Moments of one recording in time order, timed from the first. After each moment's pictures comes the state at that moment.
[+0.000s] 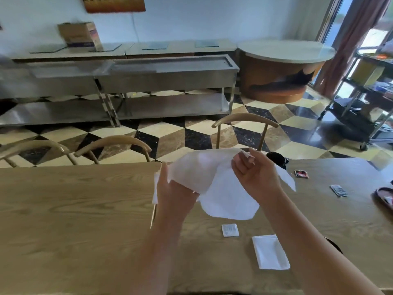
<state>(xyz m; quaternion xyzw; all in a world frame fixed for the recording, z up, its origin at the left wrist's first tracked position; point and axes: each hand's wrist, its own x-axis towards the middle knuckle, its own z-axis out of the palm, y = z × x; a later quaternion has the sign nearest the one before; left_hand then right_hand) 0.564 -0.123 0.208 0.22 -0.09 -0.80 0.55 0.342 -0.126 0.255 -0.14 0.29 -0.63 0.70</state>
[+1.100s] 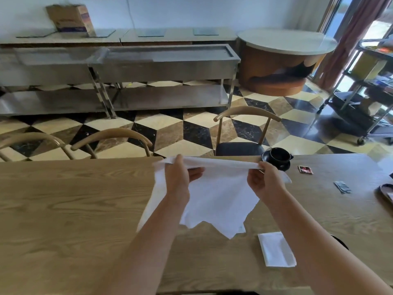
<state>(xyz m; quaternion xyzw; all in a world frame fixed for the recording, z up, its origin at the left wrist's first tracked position) 0.573 -0.169 0.223 0.56 -0.22 -0.57 0.56 0.348 -0.159 0.209 0.00 0.54 -0.61 0.58</state>
